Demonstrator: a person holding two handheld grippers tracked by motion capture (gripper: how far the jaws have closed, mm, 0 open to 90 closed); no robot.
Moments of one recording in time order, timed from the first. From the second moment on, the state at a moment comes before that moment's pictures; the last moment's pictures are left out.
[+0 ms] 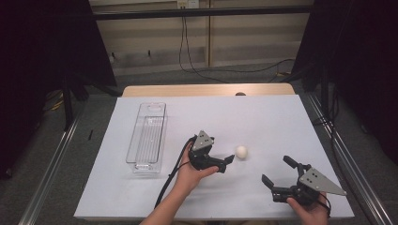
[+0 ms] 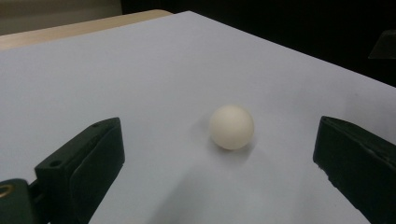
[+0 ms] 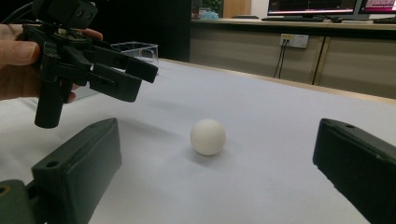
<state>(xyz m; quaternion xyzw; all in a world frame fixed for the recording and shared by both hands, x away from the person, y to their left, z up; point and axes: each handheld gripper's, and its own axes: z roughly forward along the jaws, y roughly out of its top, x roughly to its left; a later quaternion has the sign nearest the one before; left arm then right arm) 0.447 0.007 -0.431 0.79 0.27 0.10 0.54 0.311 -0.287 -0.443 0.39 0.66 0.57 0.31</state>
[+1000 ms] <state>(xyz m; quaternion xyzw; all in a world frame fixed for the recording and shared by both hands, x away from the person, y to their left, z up) 0.456 -0.005 -0.431 0.80 0.28 0.09 0.52 0.312 -0.286 -0.443 0.38 0.66 0.57 0.31</state>
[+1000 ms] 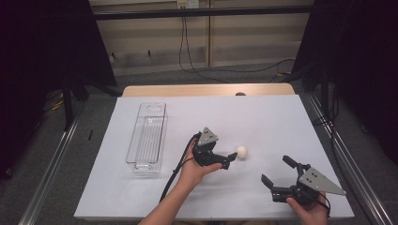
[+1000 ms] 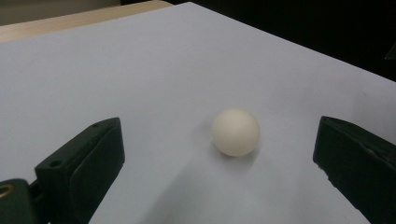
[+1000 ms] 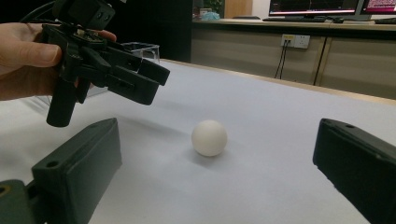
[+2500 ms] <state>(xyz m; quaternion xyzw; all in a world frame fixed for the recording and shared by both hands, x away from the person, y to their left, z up) 0.467 -0.029 -0.434 0.82 0.27 0.07 0.50 0.312 -0.286 -0.442 0.39 0.65 0.57 0.31</state>
